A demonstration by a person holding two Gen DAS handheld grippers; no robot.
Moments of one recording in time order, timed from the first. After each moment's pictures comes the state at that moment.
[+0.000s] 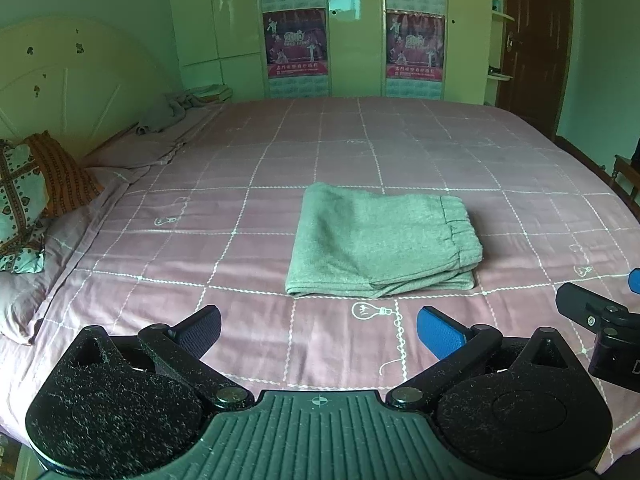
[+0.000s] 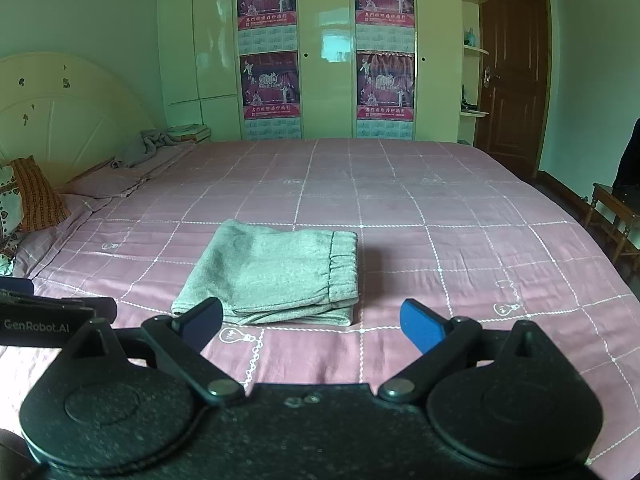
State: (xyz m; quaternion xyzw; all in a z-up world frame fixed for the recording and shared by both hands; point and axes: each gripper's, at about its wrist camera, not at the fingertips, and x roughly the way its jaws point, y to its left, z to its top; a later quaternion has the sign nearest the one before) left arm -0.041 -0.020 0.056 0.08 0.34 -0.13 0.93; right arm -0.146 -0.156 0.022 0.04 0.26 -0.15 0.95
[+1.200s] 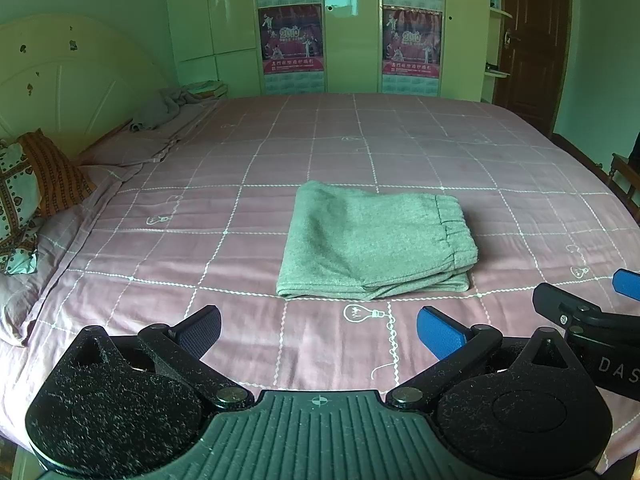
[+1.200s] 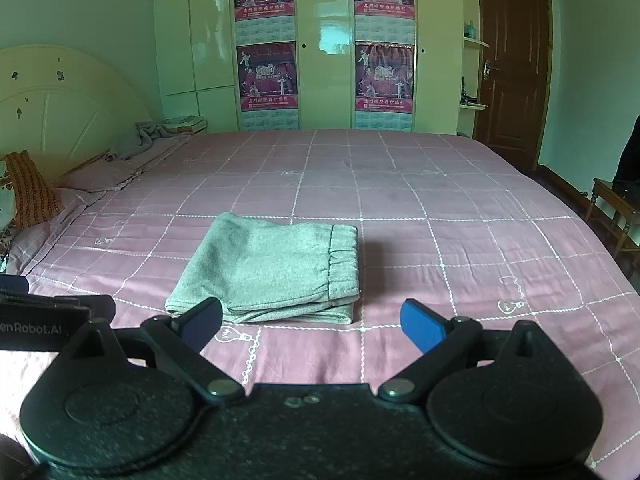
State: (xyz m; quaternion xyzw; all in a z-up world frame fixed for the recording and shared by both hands) left arm -0.034 -0.029 0.054 0.08 0.35 -0.14 0.92; right arm -0.128 -0.161 0.014 0.04 0.27 -0.15 0.95
